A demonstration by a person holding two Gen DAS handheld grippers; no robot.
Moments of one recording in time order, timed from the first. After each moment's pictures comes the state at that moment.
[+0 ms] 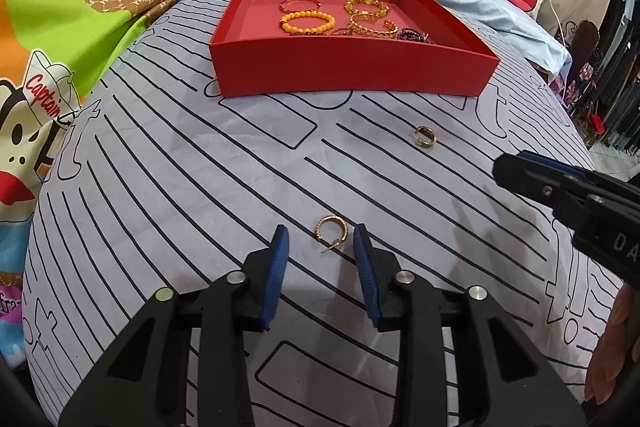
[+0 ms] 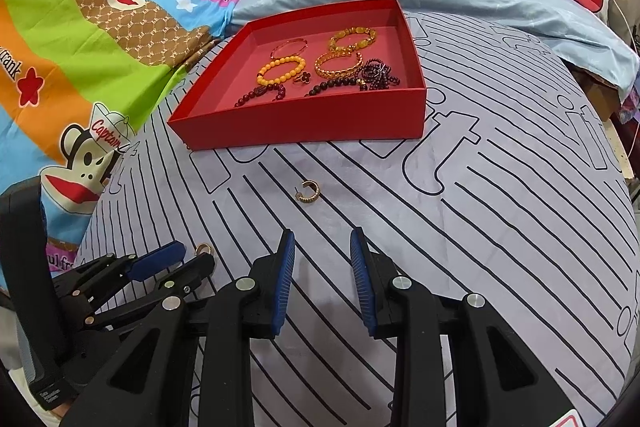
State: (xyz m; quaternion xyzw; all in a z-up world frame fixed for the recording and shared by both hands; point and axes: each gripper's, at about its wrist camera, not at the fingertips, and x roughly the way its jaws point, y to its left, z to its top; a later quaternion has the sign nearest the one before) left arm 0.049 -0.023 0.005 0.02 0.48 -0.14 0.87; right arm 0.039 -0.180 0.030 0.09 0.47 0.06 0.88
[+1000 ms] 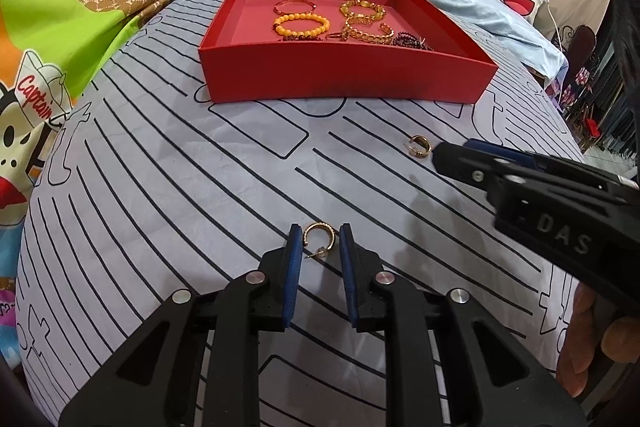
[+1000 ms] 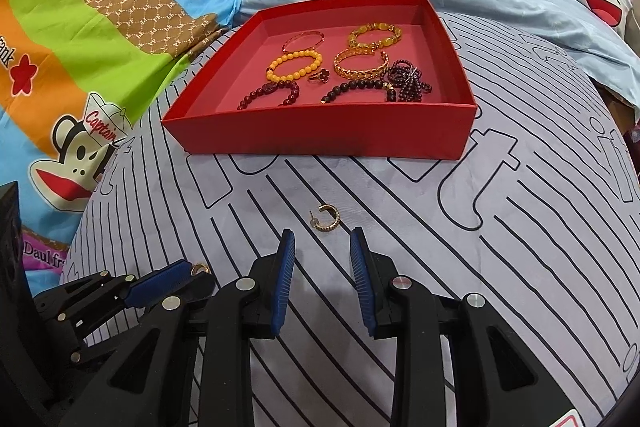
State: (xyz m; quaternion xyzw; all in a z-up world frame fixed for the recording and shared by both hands) left arm 0.055 -0.028 0.005 0.01 0.48 -0.14 0.86; right arm 0.071 -0.162 0.015 0.07 0.47 0.07 0.87
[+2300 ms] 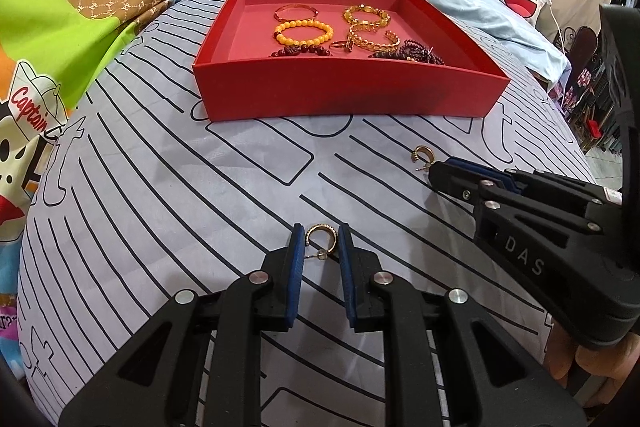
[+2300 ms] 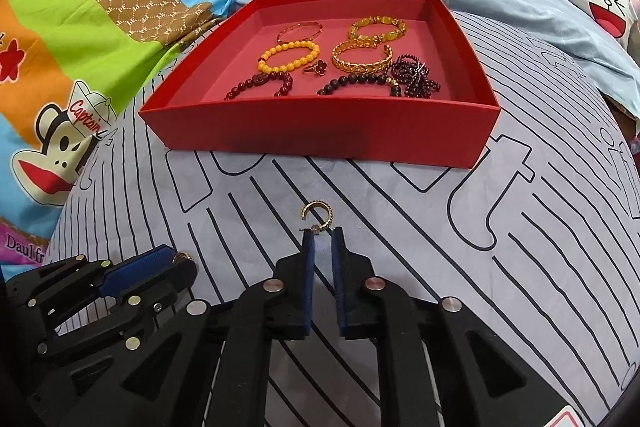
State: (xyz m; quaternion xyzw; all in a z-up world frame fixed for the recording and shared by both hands) left arm 0.073 -0.029 0.004 0.01 0.48 -0.14 0.87; right arm 0.086 -0.158 0.000 0.05 0.48 0.07 0.88
